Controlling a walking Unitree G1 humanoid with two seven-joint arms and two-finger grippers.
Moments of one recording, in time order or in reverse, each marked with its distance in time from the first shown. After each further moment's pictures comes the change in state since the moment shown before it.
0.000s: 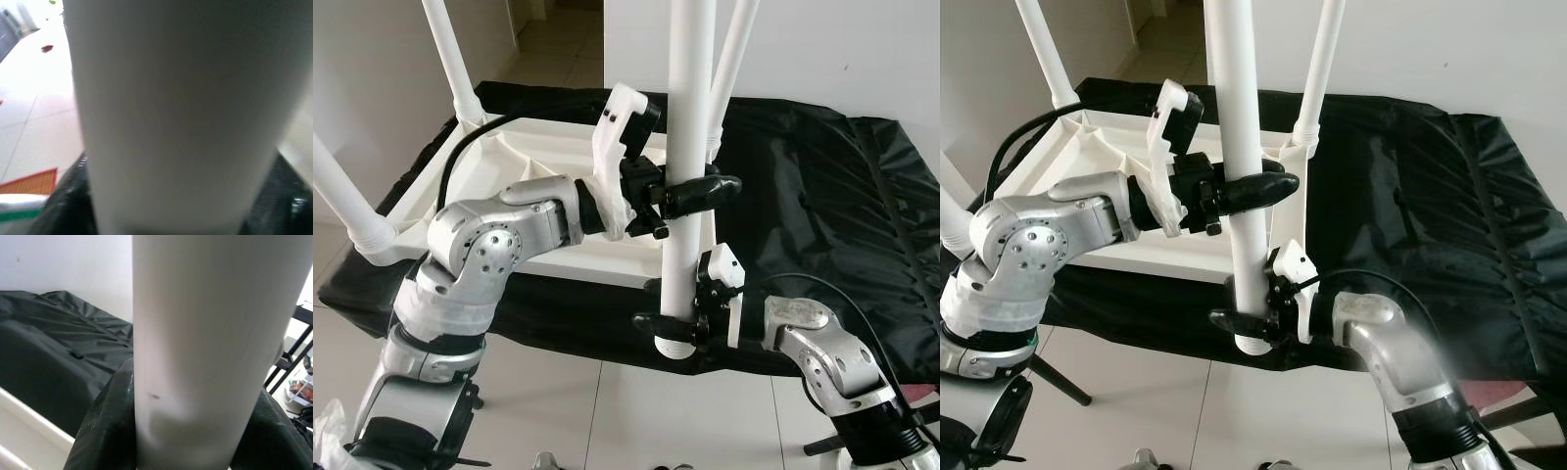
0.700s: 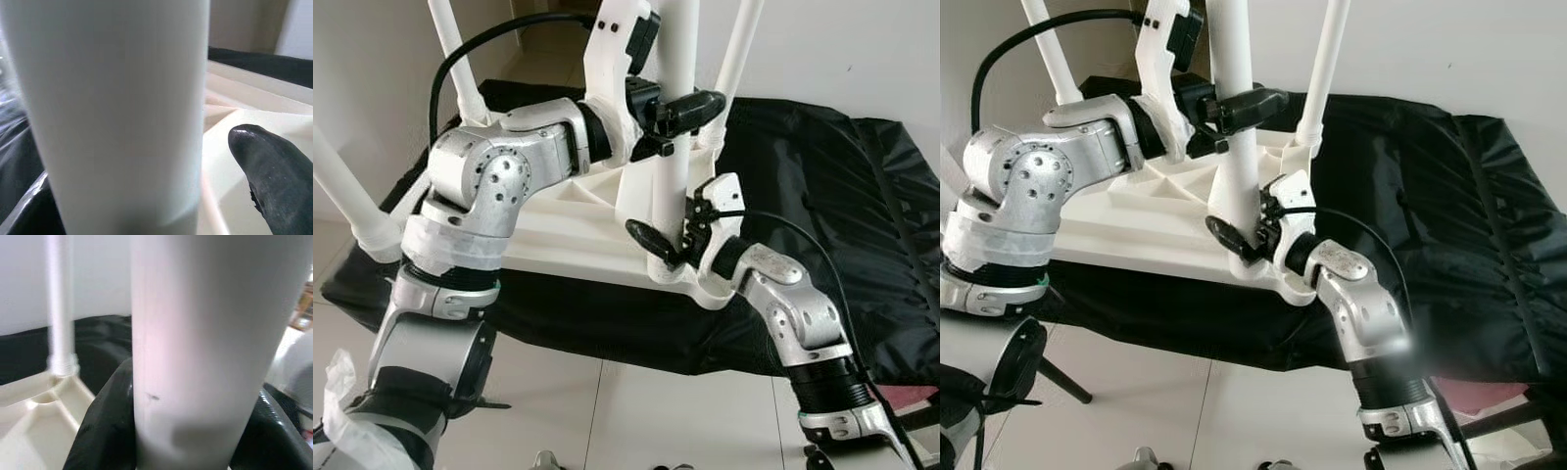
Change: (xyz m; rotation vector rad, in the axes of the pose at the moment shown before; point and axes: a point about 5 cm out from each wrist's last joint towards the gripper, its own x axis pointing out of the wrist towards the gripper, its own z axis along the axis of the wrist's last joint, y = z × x) left arm 0.020 0.038 0.044 0.110 -0.030 0.349; right arm 0.040 -0.042 0.039 0.028 -0.194 -0.539
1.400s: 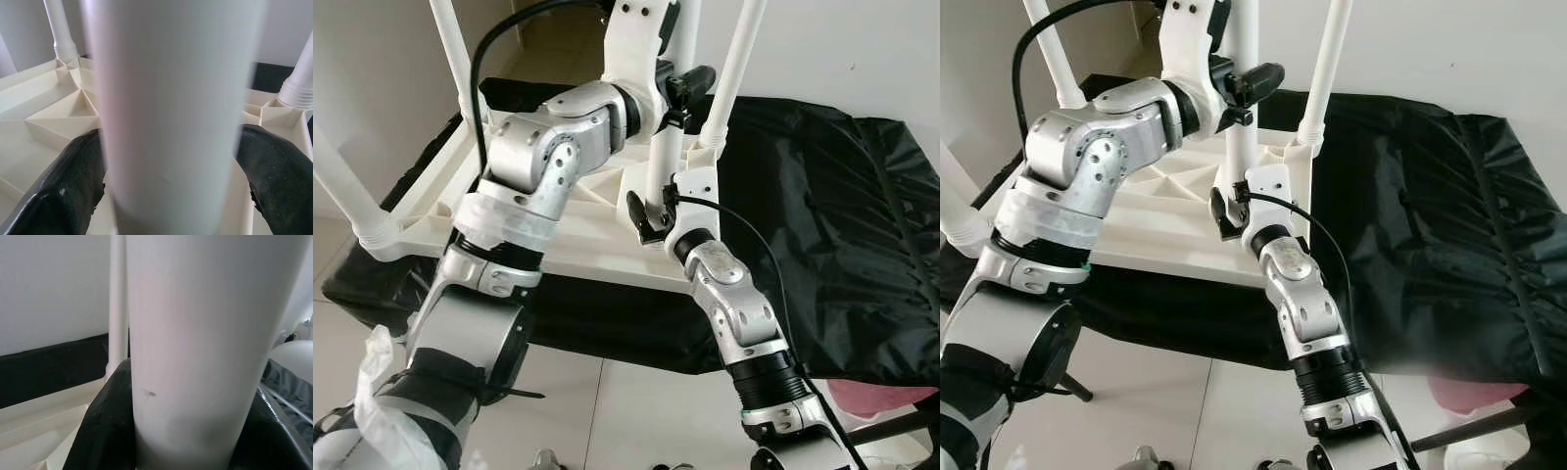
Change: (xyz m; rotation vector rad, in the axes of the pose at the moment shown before) left arm 0.026 0.005 0.001 0.081 -0.028 0.206; right arm 0.020 0.014 -0.006 -0.033 -0.030 -0.363
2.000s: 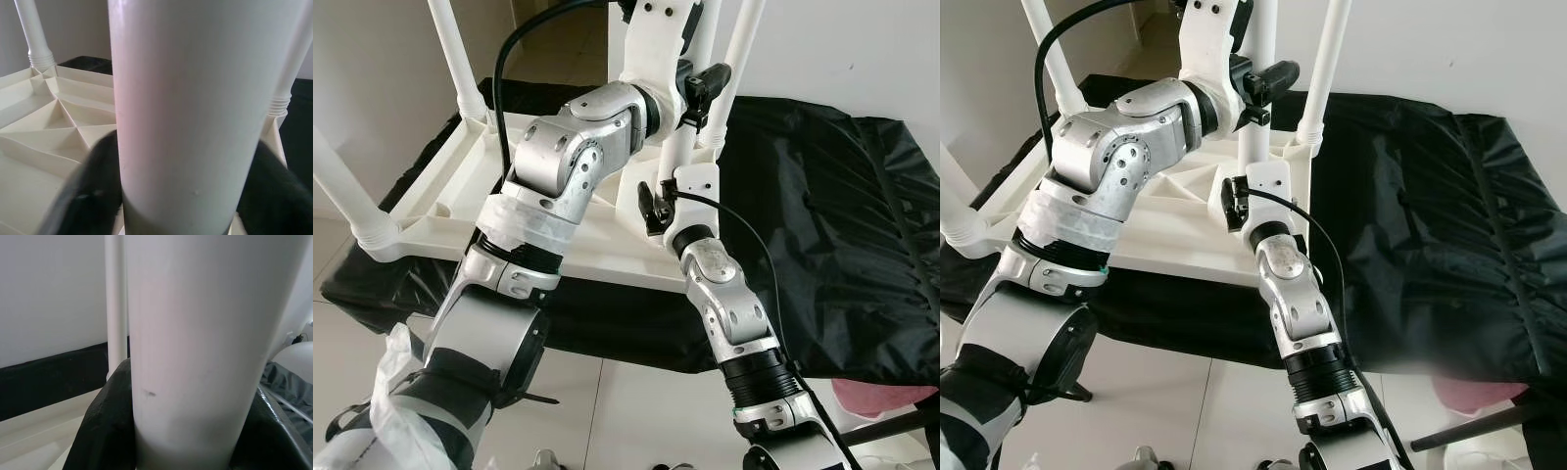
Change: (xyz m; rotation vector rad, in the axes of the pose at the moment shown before) left arm 0.008 -0.010 0.002 0.036 -0.028 0.016; right arm 0.003 -0.002 0.003 -0.025 -0.031 -0.097
